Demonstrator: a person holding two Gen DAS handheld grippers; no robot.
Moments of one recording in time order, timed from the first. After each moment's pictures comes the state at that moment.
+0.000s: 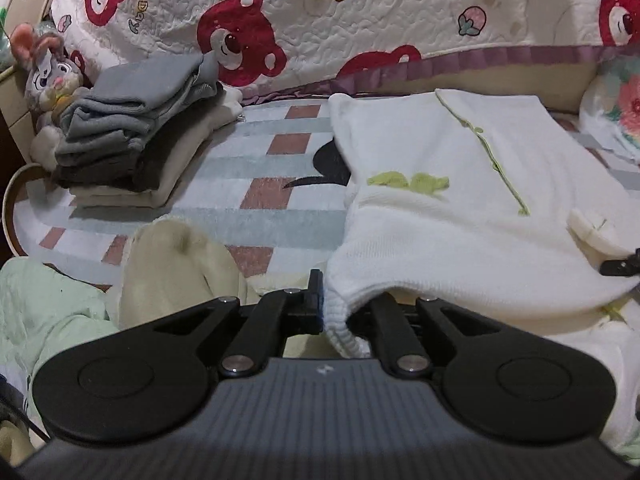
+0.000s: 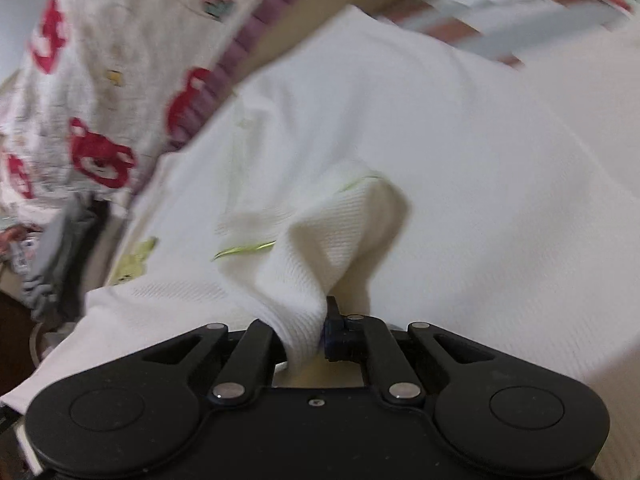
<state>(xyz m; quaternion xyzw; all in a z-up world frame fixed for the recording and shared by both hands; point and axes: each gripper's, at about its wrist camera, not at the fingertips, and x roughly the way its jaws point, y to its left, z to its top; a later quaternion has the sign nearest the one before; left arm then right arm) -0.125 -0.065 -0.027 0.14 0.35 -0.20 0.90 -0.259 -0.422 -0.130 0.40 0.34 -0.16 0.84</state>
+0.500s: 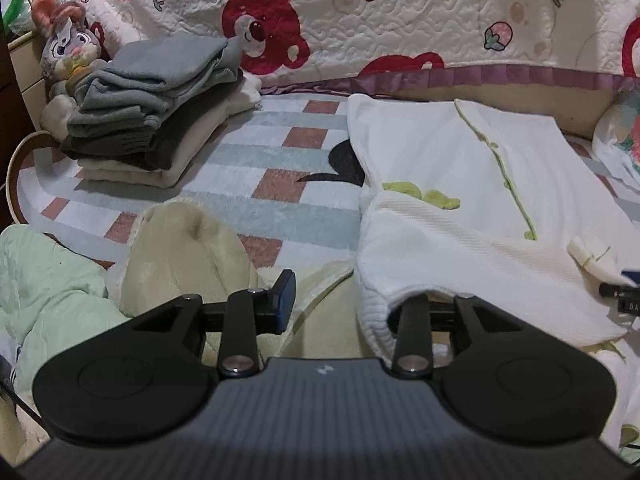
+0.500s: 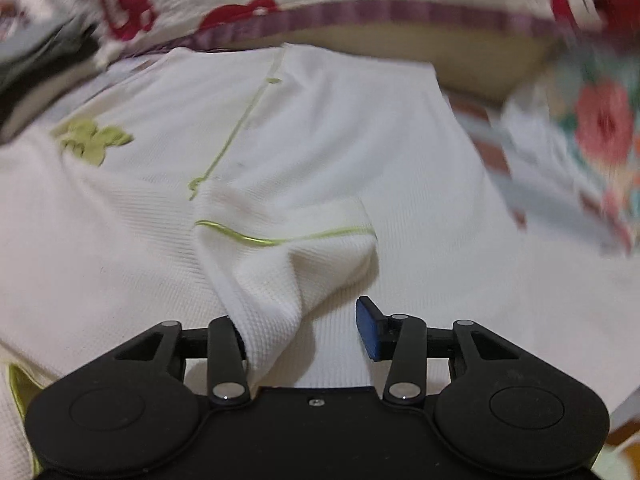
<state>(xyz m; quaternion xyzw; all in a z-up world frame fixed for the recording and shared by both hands) -0.119 -0.049 -0.028 0.09 0.37 -0.18 0.91 -0.224 -0.368 -0.100 0.03 0.43 -0.17 0.89</state>
